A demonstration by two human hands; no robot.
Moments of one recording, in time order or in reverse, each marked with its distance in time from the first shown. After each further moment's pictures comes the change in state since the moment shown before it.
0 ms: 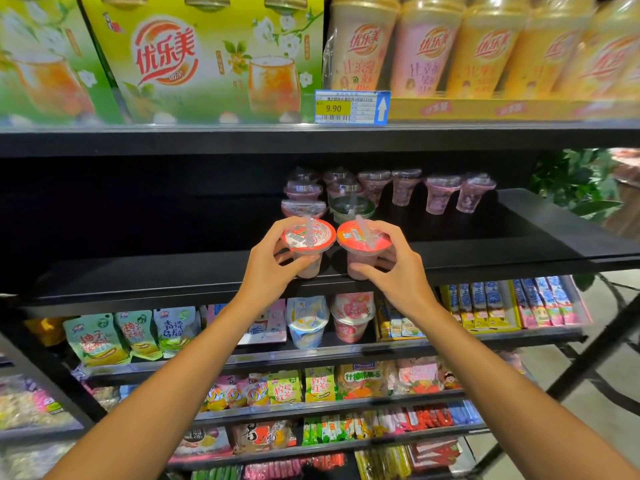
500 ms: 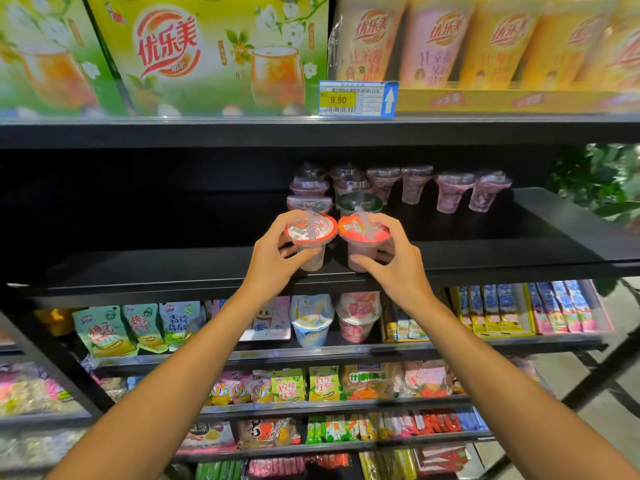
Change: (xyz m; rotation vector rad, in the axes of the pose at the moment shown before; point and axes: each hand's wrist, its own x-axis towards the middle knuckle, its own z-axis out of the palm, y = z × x) left_hand 0.008 -0.008 0.003 -0.004 0.034 -0.034; right_hand 0.015 0.013 0.009 -0.012 0.008 -0.041
